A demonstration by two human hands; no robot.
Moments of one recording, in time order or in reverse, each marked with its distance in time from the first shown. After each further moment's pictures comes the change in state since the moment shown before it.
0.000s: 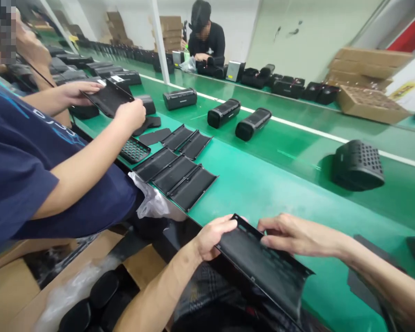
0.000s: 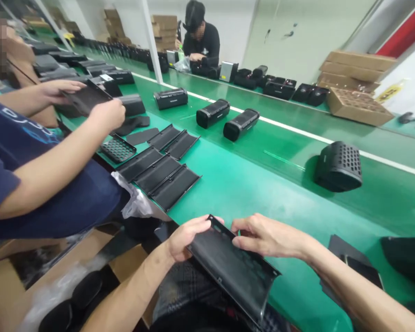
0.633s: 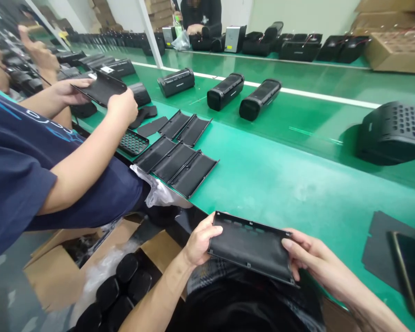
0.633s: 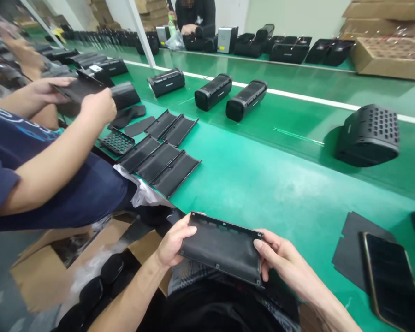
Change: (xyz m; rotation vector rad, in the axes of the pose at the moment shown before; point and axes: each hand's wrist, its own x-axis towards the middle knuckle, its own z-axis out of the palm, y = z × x) left_hand -0.043 -0.032 -0.006 -0.008 0.205 0.167; right_hand -0.034 0.074 0.135 0.934 0.456 0.181
